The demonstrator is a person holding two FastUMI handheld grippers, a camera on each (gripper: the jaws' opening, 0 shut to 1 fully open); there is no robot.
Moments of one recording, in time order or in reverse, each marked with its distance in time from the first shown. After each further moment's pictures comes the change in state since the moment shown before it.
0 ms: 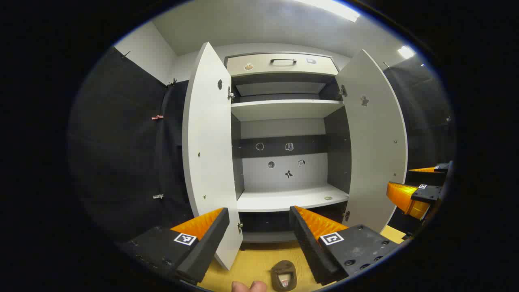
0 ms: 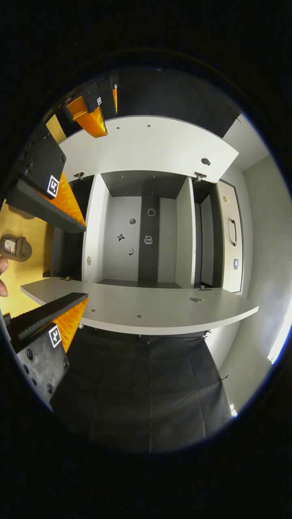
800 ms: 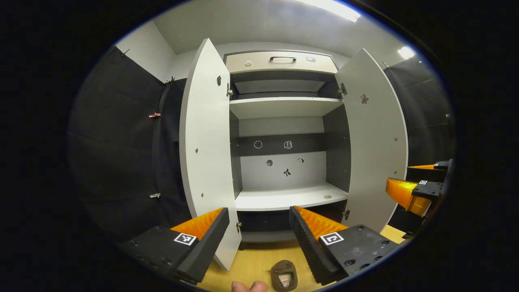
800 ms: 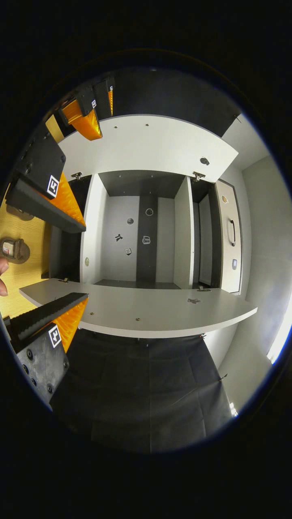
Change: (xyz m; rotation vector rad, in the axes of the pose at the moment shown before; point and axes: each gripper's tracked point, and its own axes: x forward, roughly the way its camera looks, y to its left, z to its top) left arm 0.010 -0.002 -0.012 -0.002 0.004 -0.019; right arm 0.002 0.006 -0.001 -0.002 -0.011 -0.006
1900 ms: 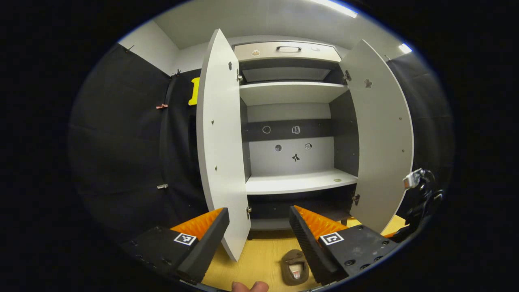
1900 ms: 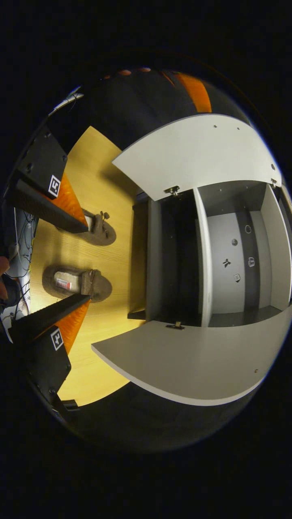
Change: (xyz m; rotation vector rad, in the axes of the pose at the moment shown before) left arm -0.015 0.025 -0.067 0.005 0.089 0.055; right arm -0.028 0.054 -0.298 0.044 0.682 0.161
